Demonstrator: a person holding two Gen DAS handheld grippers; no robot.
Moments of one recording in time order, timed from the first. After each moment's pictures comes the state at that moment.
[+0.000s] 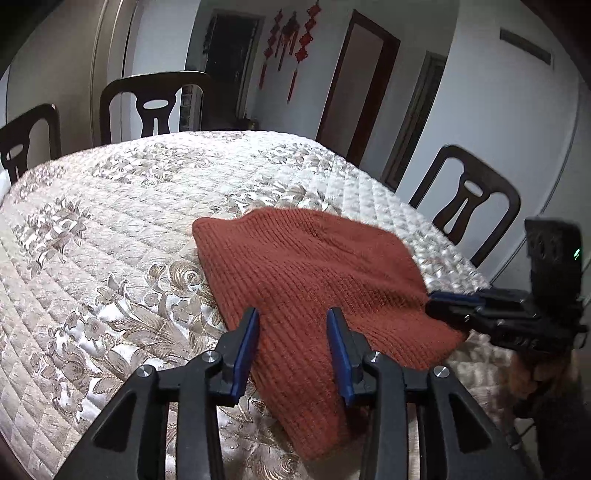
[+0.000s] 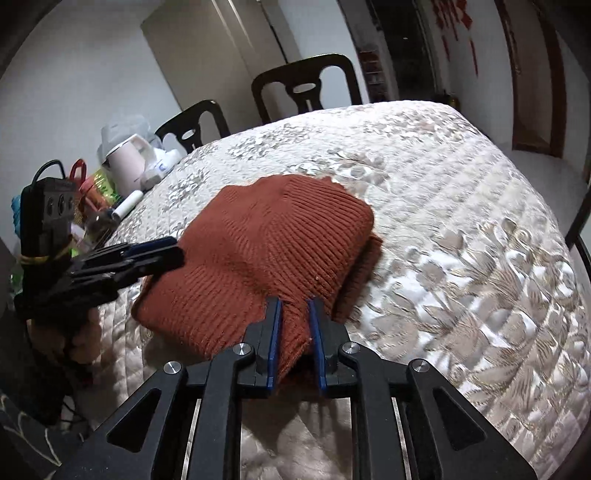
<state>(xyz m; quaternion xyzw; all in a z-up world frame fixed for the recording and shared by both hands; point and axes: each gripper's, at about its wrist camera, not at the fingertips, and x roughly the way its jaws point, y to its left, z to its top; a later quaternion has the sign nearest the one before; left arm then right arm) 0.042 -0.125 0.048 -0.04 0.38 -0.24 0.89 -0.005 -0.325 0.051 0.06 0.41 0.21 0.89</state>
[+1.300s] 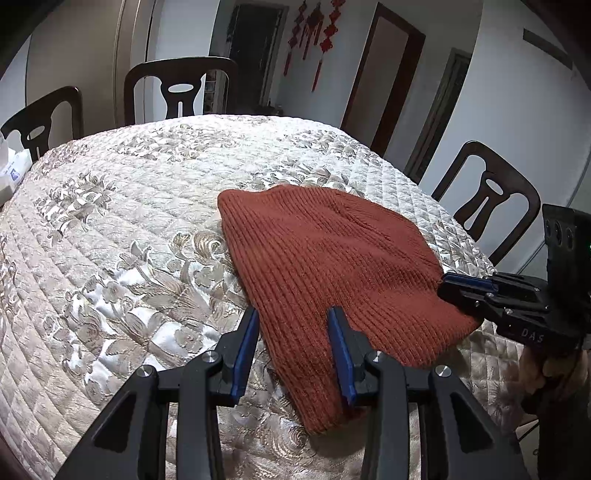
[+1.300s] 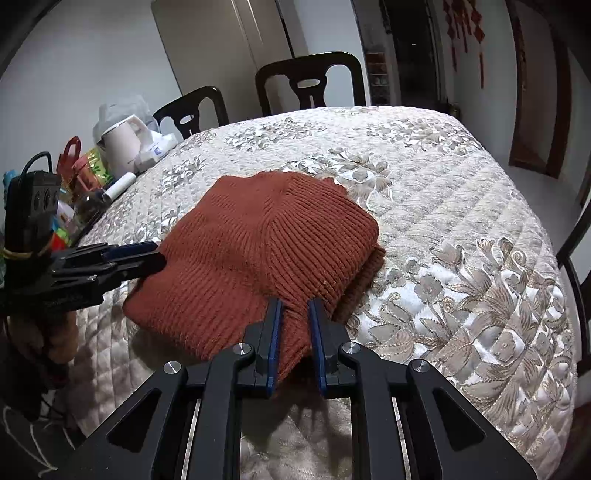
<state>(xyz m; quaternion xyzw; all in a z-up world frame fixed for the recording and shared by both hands) 0.033 -0.123 0.036 -0.03 0.41 -0.19 0.89 -0.004 -0.312 0.054 0.00 0.41 0.20 0.89</state>
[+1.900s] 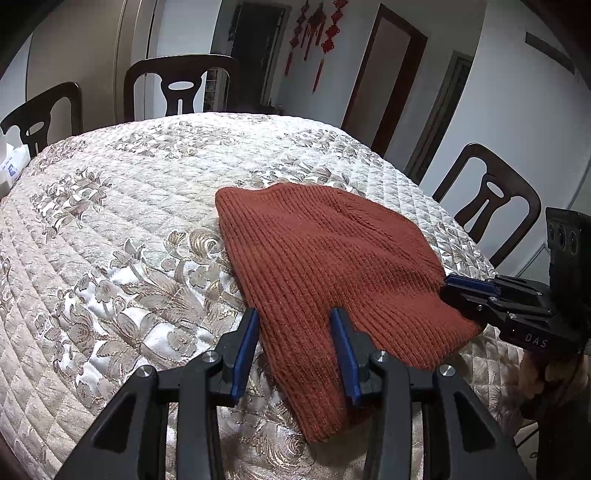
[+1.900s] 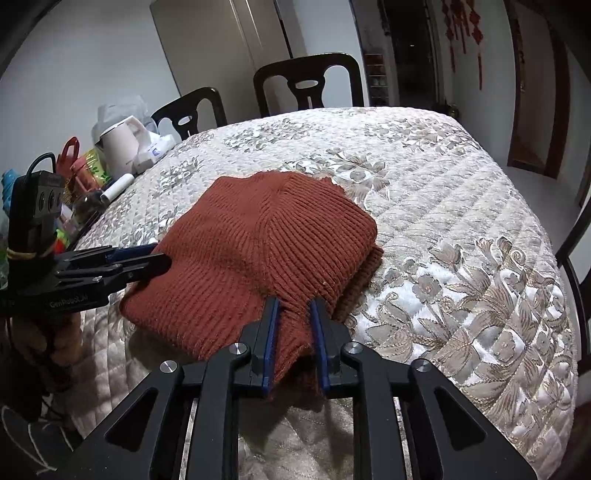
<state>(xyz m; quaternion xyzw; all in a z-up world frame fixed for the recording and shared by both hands) 0.036 -0.122 0.030 -0.04 0.41 -0.19 0.89 -0.005 -0.313 0.054 0.01 0.41 0.19 0.89</state>
